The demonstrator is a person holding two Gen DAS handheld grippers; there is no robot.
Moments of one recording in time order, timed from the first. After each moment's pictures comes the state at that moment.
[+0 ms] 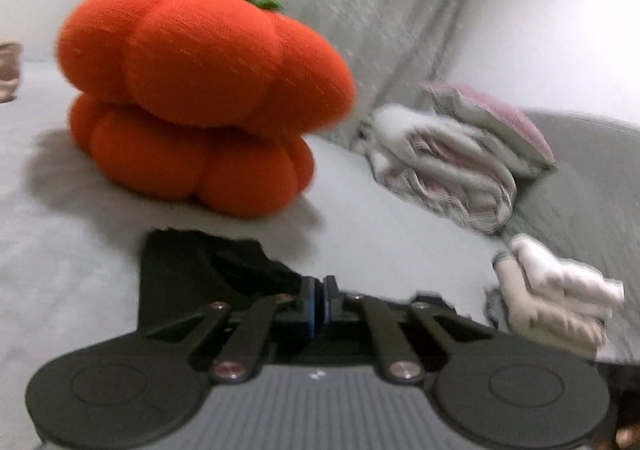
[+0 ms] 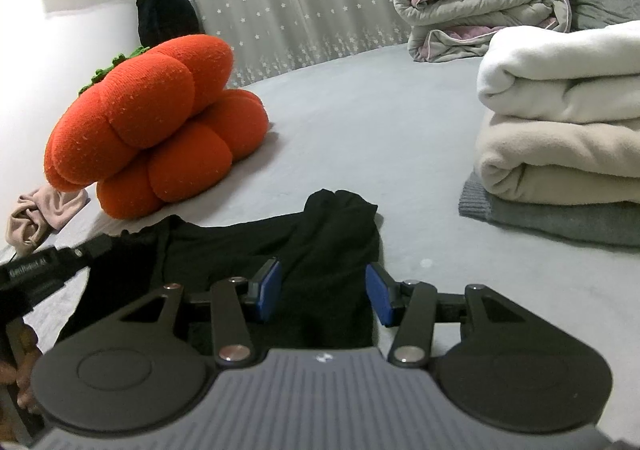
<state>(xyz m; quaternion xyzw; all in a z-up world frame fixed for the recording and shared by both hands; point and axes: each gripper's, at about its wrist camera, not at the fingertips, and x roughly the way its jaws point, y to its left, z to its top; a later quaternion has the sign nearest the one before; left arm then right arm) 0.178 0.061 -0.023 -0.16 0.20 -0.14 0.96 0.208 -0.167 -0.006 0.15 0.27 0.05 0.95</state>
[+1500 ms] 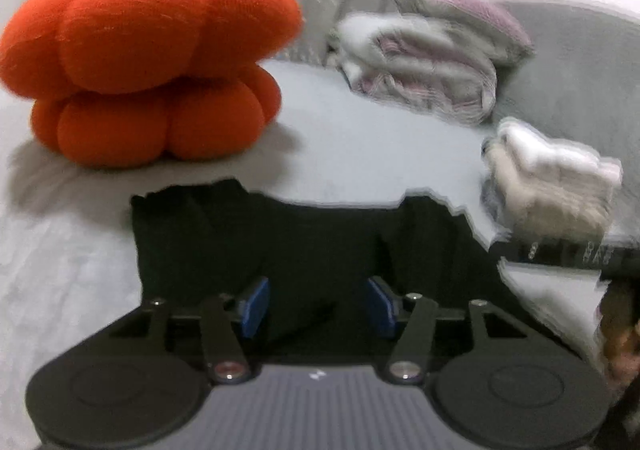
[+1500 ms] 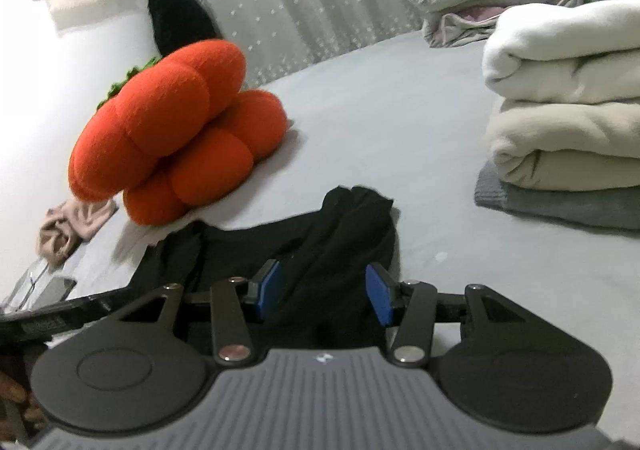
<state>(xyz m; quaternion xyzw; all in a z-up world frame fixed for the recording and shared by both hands) 0.179 0.040 -0.028 -0.01 0.31 -0.18 0.94 0.208 -0.180 -0.005 0.18 0.28 0.10 0.94</state>
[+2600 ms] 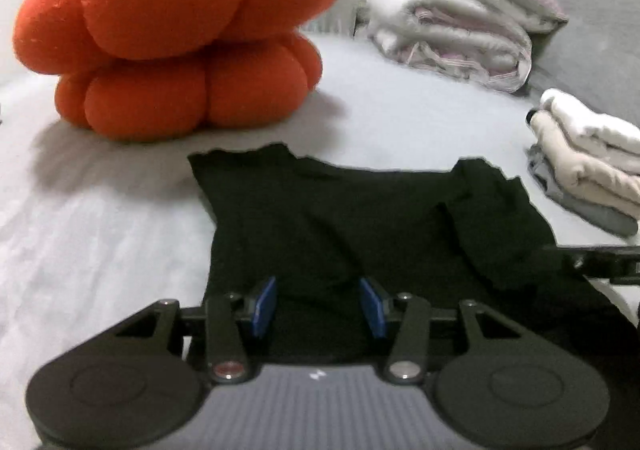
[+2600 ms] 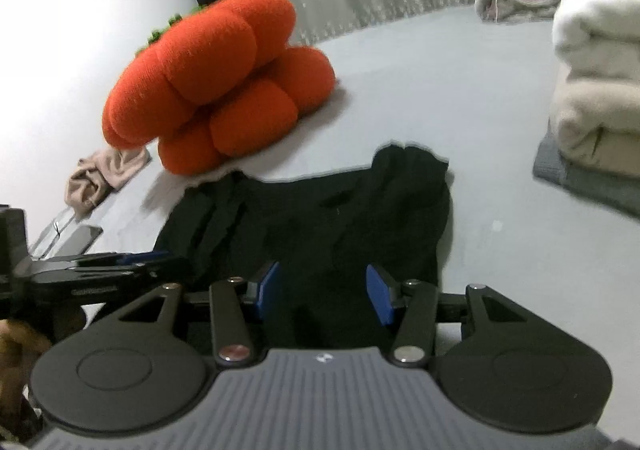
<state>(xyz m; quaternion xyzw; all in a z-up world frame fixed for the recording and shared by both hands) 0.182 0.069 -0.040 -0.01 0.33 -0.14 0.93 0.217 -0.159 -0.023 0.16 0.32 0.17 0.92</state>
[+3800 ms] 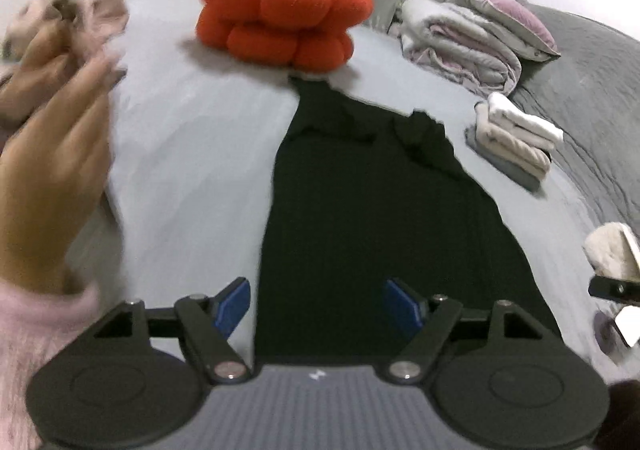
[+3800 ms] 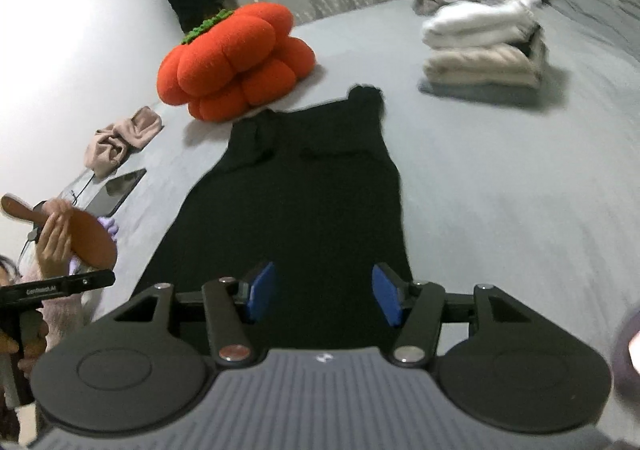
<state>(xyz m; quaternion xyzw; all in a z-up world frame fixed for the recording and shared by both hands) -0.107 0.185 0.017 -0.12 0.40 -0.11 0.90 -0.067 -0.163 0.056 0.16 0.36 0.09 0.91</state>
